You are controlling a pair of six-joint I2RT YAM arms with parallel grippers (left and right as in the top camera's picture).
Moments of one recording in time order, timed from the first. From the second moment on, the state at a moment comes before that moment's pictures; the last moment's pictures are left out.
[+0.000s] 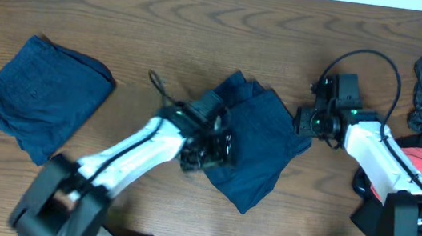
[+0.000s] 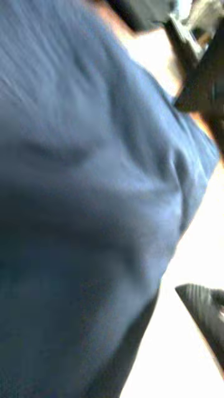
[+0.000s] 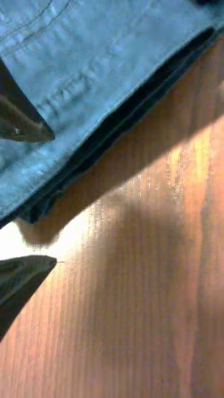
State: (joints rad) left arm -0.57 1.58 0.95 -0.64 0.40 -0.70; right arm 0.15 1.65 1.00 -0.56 -0.12 0.18
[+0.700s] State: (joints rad) left arm -0.22 1.82 0.95 -0.24 0.56 -0.10; right arm 0.15 1.44 1.09 -0.80 -0.19 0.16
